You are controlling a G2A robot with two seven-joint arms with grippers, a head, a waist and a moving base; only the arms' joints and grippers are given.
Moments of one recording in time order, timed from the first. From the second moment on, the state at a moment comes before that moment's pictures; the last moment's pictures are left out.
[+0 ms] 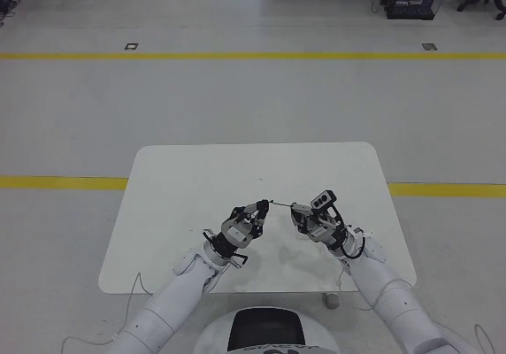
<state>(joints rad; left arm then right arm) 1.41 -1.32 -0.95 -1.26 -1.40 -0.07 -1.07 -1.29 -1.35 1.15 -0.87 1.08 -0.27 1.39</state>
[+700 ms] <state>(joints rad) 1.41 -1.32 -0.95 -1.26 -1.40 -0.07 -1.07 -1.29 -1.35 1.17 -0.86 1.08 -0.26 1.39</state>
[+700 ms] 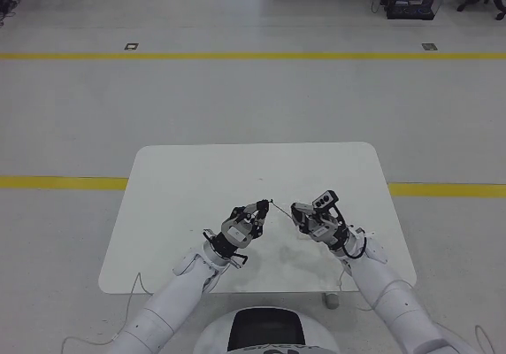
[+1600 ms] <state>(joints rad) 1.42 -1.32 -0.97 -1.30 -1.35 -0.10 -1.04 -1.33 -1.33 1.24 -0.95 1.04 -0.30 1.32</state>
